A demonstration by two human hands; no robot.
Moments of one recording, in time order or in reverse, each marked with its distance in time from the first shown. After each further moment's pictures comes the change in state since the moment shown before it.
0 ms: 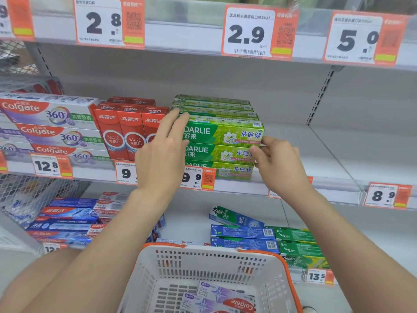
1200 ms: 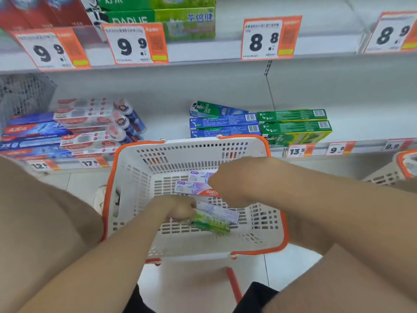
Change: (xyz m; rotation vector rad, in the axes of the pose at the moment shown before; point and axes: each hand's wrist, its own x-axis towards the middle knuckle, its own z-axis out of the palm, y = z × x) left_hand -0.316 0.025 0.089 0.039 -2.105 -0.211; right_hand -0.188 0.024 0.055 -0.798 -1.395 -0.259
